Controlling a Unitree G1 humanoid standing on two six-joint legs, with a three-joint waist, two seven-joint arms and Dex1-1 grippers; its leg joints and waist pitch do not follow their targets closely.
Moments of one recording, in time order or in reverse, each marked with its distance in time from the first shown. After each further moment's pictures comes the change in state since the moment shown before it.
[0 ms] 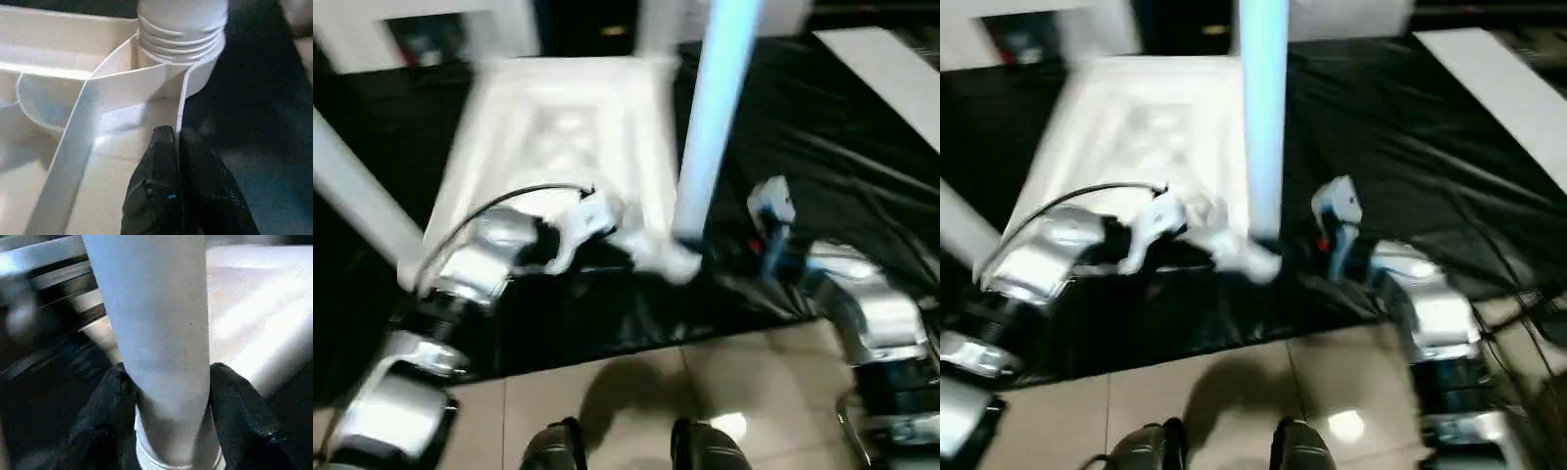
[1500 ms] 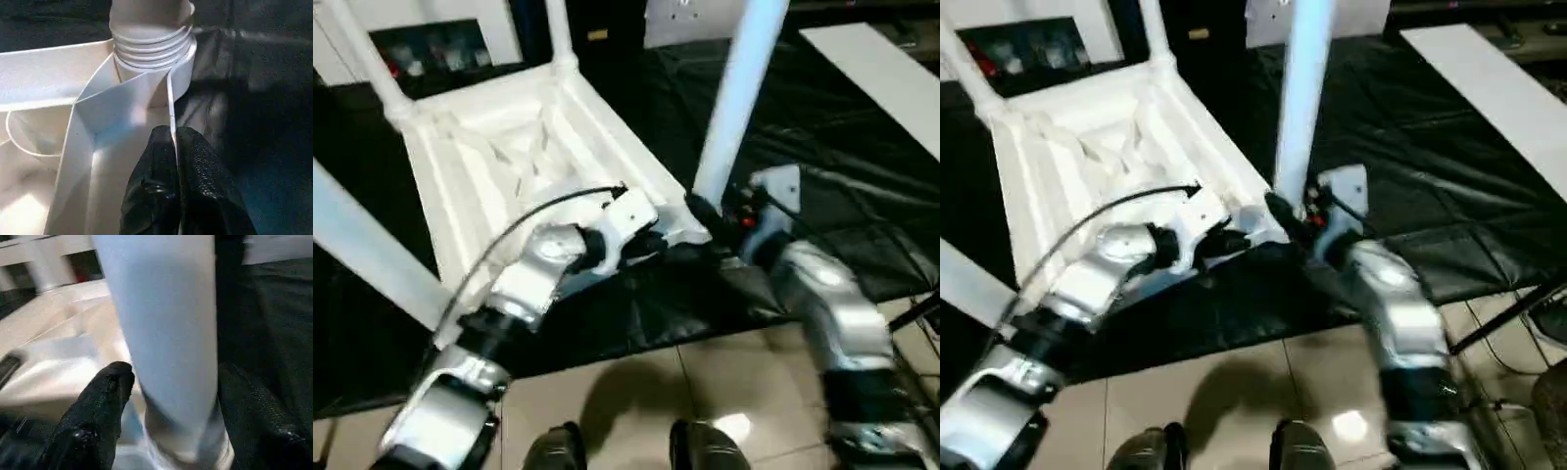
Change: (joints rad) left arm 0.036 -0.070 -0.038 -0.013 0.037 -0.071 0.224; right arm 0.039 0.058 -0.021 -0.019 0.000 -0.044 -0.226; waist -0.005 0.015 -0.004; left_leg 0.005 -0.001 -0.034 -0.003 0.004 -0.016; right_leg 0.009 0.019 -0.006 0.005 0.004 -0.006
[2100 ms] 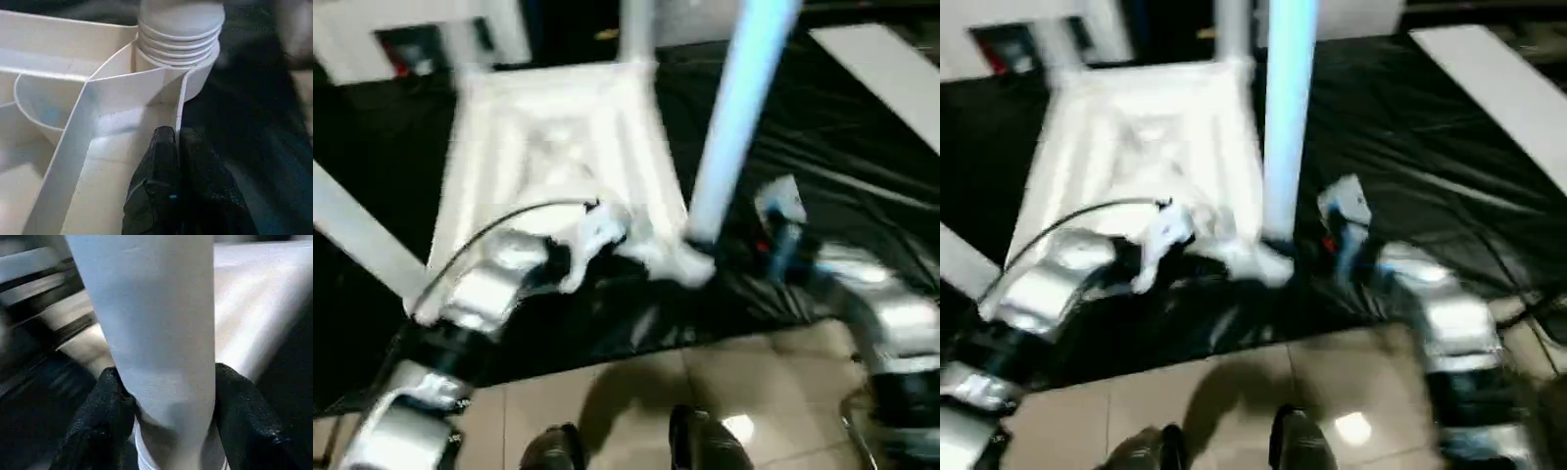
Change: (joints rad) left arm 0.067 0.019 0.053 -0.113 -0.087 0.153 -0.090; right arm -0.016 -0.037 0.042 -0.069 0.027 0.135 0.060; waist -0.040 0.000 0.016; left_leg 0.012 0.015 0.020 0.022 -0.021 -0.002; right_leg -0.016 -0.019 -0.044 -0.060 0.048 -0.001
